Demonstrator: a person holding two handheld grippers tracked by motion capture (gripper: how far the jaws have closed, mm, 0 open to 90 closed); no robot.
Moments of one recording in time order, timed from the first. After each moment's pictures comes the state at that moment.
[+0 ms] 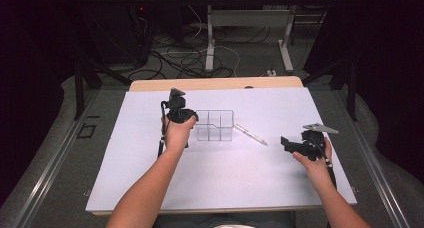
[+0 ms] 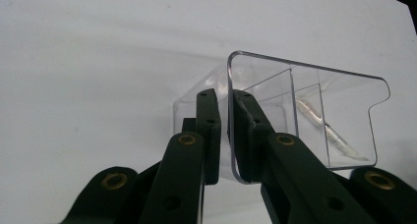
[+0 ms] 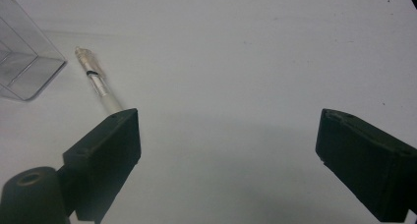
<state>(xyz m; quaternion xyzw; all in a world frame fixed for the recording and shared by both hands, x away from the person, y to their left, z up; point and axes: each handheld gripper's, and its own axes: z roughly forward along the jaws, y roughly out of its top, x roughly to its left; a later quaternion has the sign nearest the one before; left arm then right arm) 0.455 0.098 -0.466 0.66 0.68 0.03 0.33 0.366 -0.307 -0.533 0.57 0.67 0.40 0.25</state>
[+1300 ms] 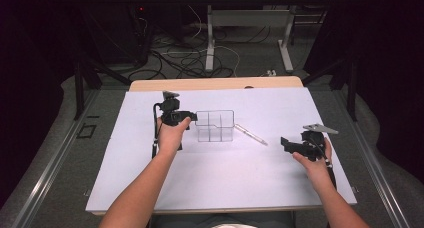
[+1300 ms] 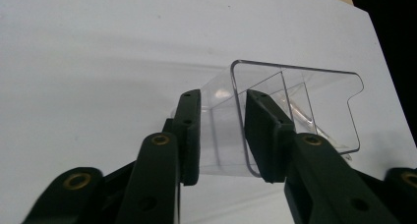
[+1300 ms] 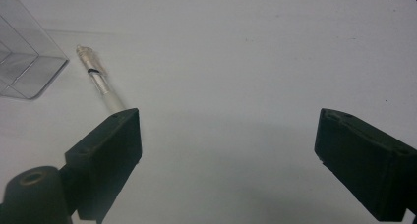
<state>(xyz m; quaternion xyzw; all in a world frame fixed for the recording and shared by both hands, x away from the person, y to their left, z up) 0.447 0.119 -0.468 0.66 0.65 0.01 0.38 0.365 -0.307 -0.534 0.57 0.67 0.39 0.25</state>
